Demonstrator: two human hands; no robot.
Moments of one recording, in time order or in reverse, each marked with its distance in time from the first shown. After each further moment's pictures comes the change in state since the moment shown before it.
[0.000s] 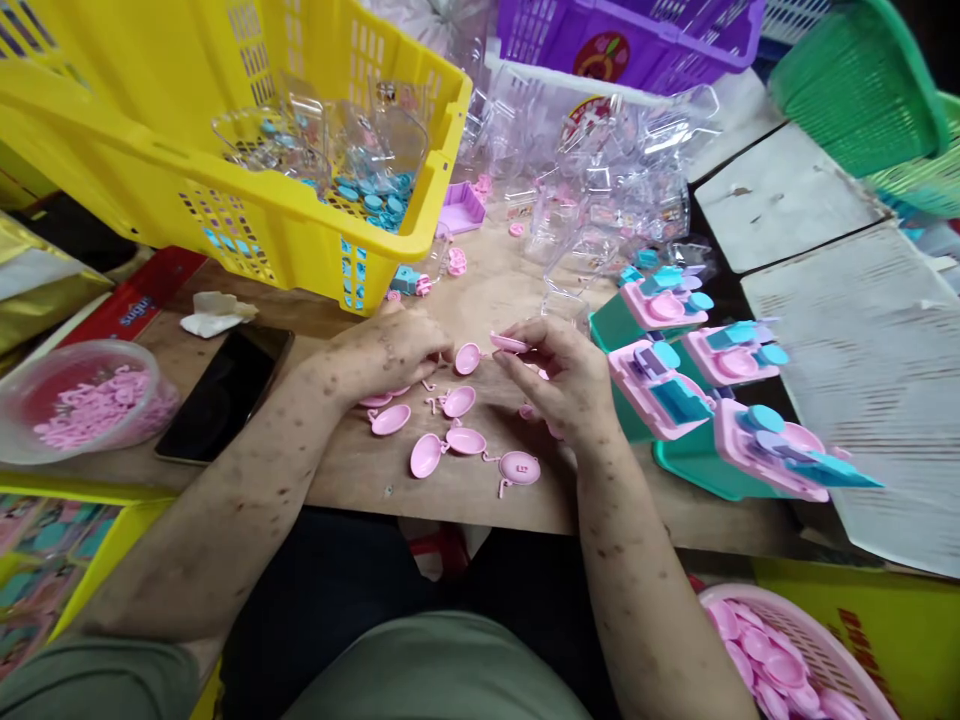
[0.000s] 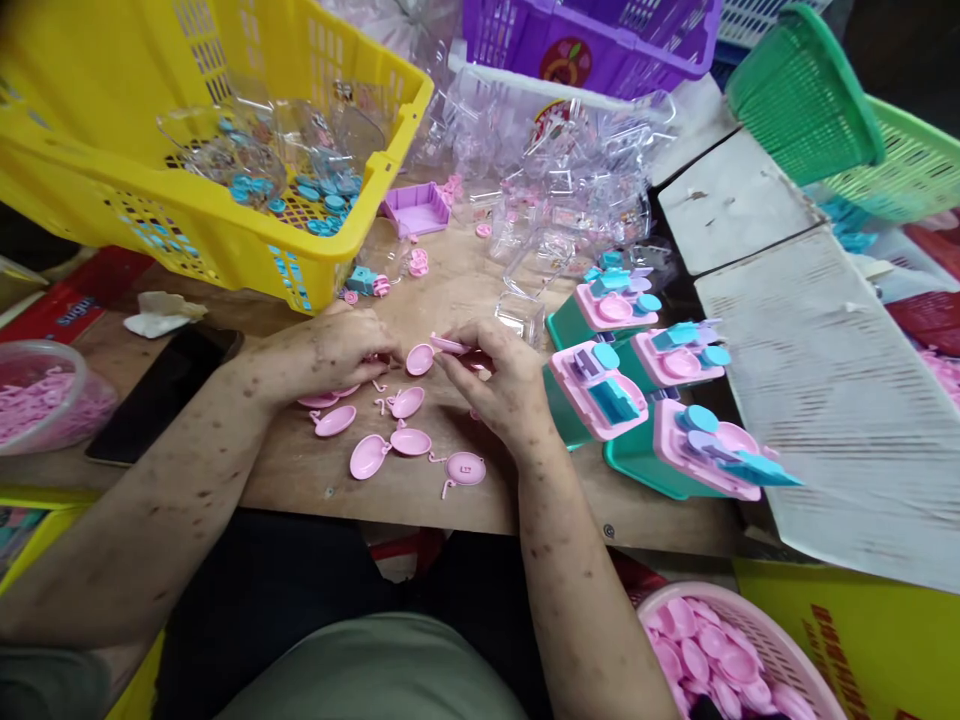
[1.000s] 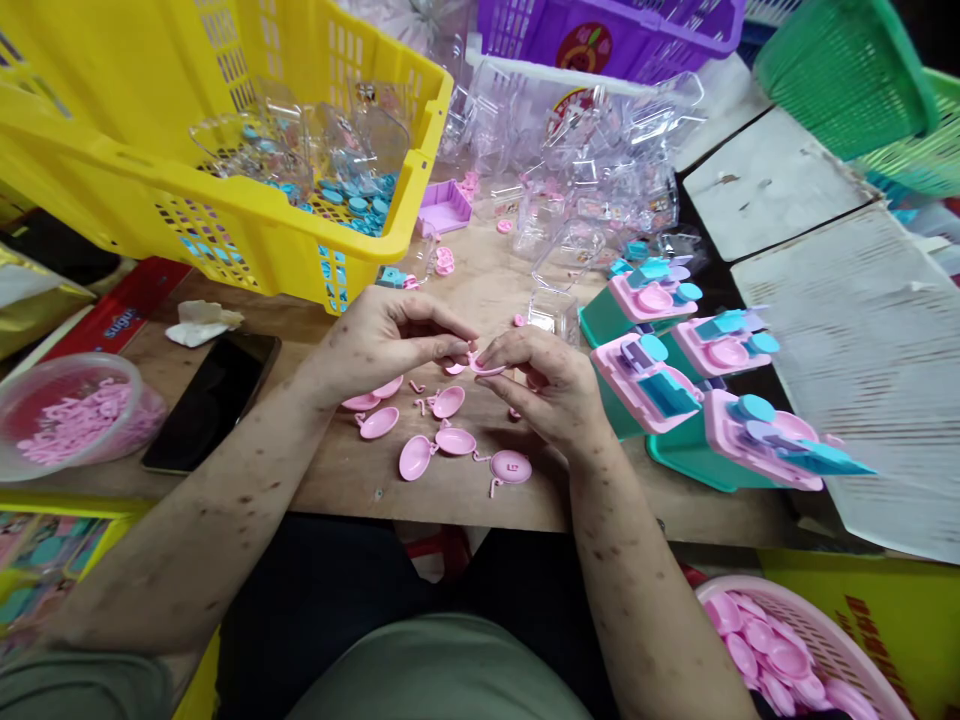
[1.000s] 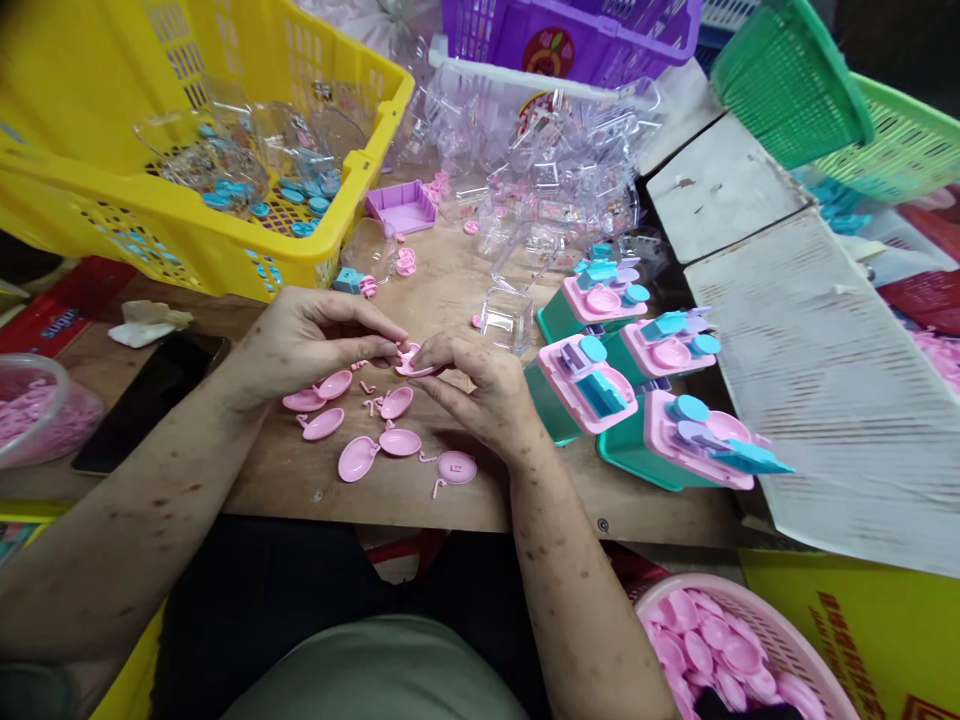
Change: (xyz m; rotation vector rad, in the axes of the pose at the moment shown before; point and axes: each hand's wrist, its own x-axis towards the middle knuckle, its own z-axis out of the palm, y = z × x) left_hand 0.000 0.056 -0.024 -0.824 0.297 -0.176; right_hand -0.001 -0.013 -0.008 0.095 -0.124 -0.219
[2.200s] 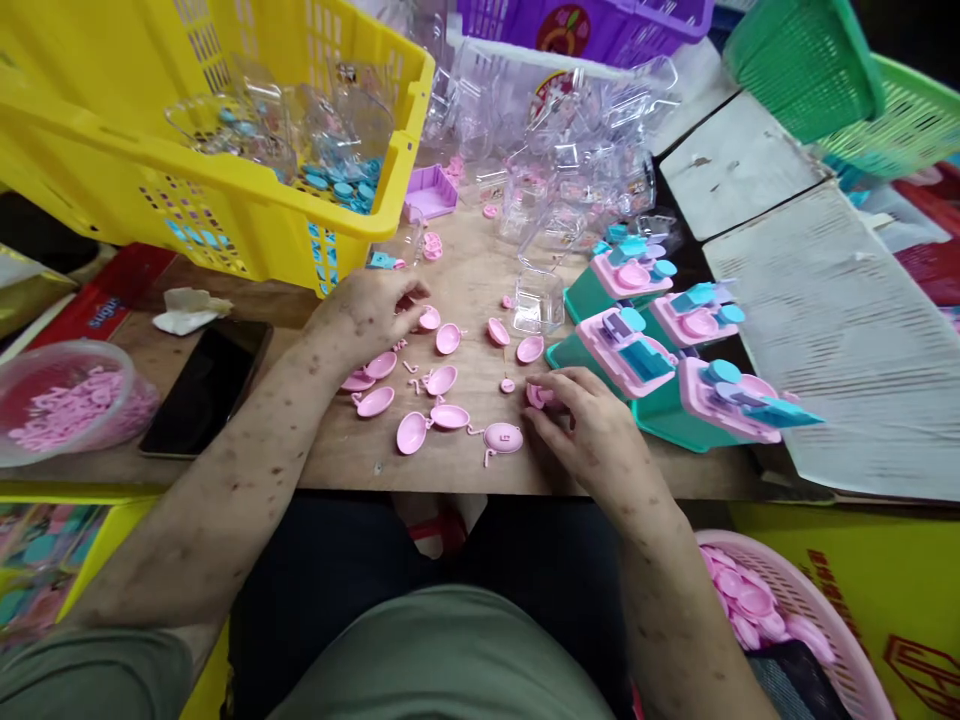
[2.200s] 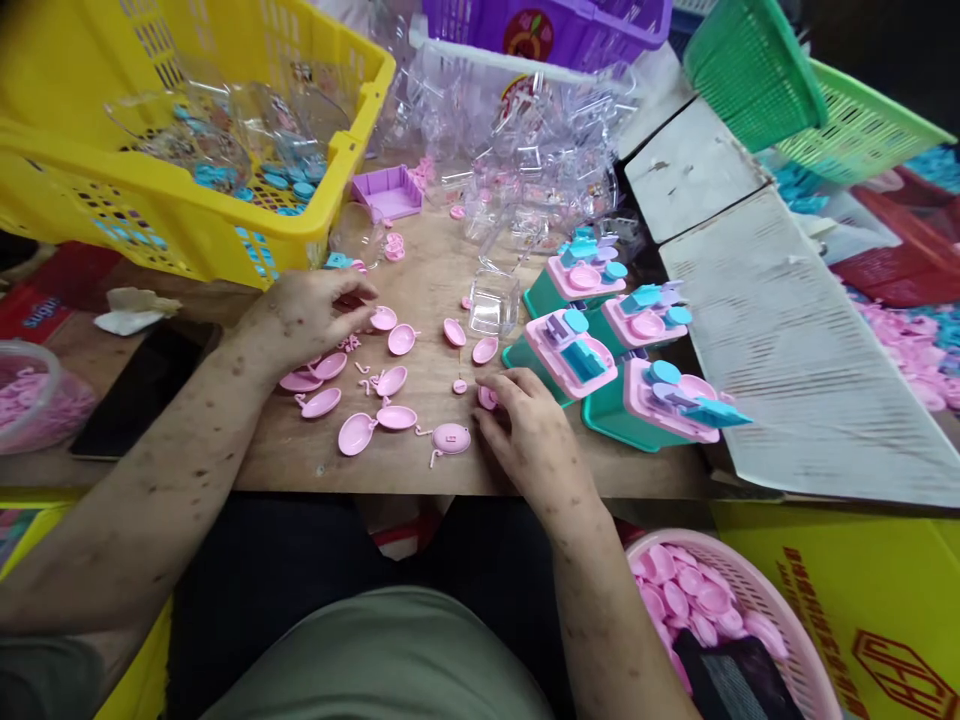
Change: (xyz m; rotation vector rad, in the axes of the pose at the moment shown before) left_hand 0.014 -0.036 -0.018 0.773 -0.003 0.082; right_hand -0.088 -0.042 -0.026 -0.667 -0.107 0.340
